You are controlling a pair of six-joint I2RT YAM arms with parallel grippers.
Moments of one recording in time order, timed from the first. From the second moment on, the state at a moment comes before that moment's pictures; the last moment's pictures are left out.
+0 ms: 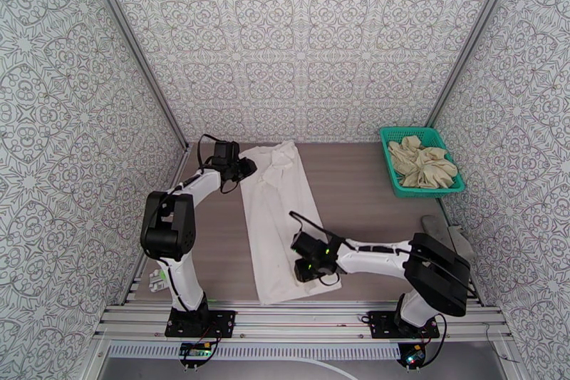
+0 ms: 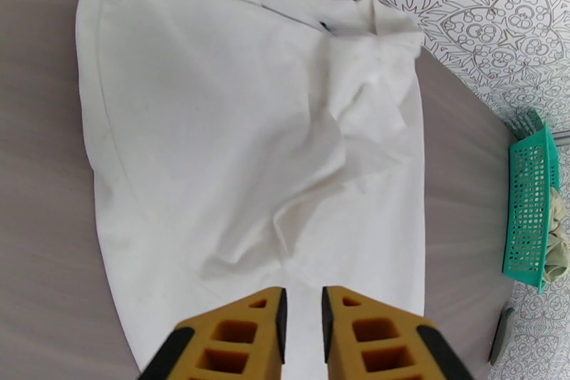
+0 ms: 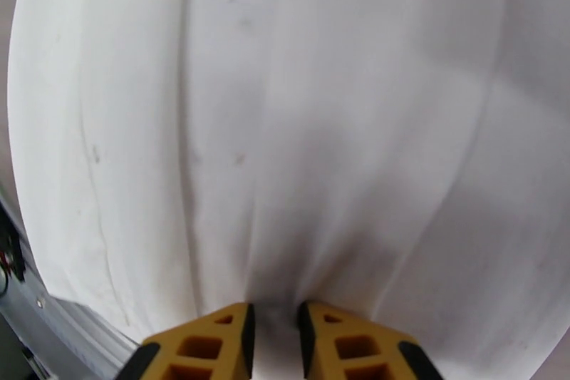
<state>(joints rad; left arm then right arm) -0.11 1.93 1.38 -0.21 0.33 -0.59 1.14 1.63 0.85 -0.45 -0.09 0.79</state>
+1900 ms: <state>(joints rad) -0.26 2.09 1.65 -0.15 0.44 -0.63 1.15 1.65 0.94 -0.50 -0.35 0.63</state>
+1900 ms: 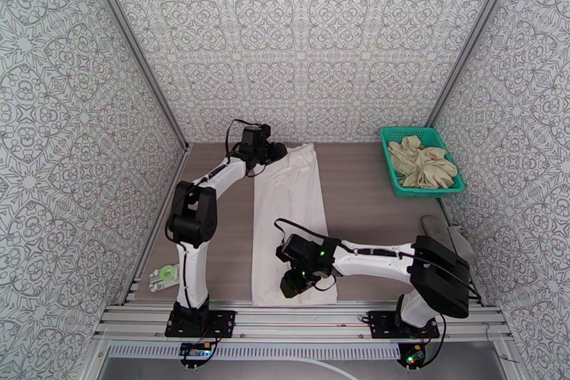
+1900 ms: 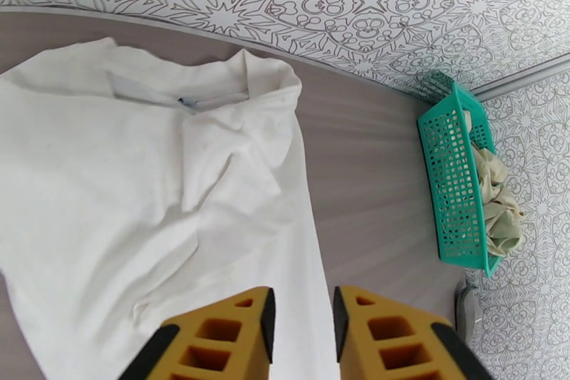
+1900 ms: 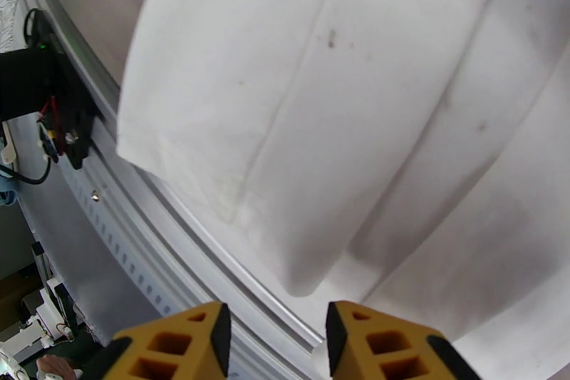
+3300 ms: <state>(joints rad) -0.20 2.34 1.70 -0.17 0.42 -0.57 1.24 1.62 0.95 -0.48 -0.33 0.72</state>
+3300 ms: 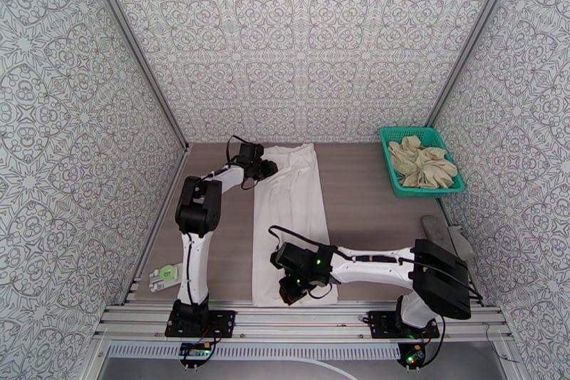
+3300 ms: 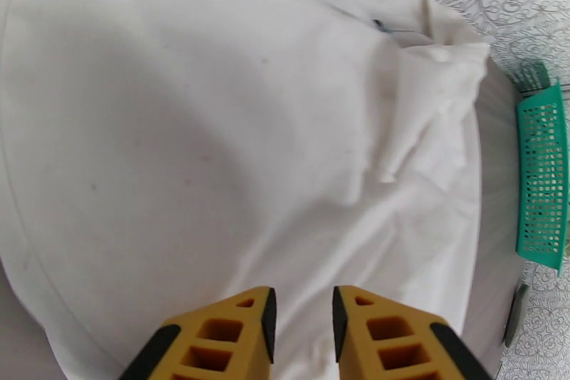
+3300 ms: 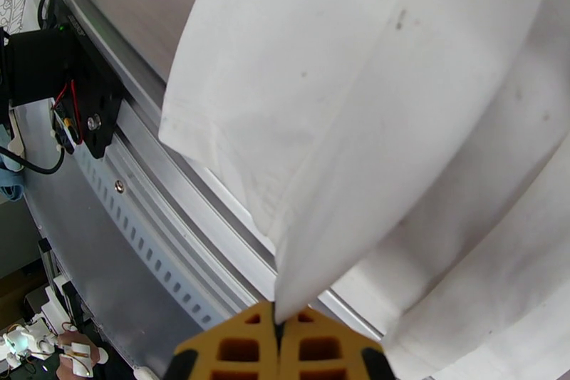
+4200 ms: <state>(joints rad) -0.19 2.39 1.77 -0.18 0.43 -0.57 1.26 1.56 0.89 -0.48 -0.31 0.77</state>
